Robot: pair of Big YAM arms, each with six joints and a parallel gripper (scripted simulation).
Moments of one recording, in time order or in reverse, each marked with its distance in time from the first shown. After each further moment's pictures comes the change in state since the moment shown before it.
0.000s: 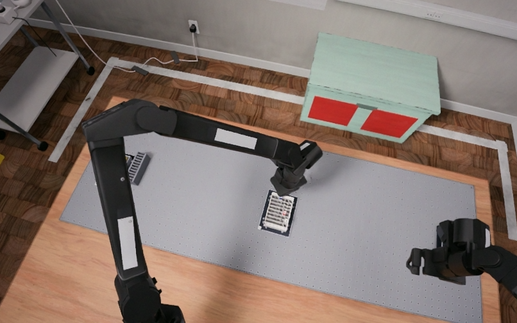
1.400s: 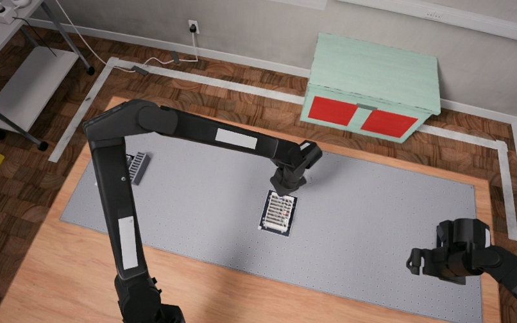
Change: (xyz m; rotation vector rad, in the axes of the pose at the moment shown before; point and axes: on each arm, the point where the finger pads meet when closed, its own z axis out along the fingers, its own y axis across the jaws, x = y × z) left arm -0.001 0.001 0.002 -0.010 0.004 -0.003; right arm 0.000 0.000 0.000 0.000 0.000 0.000
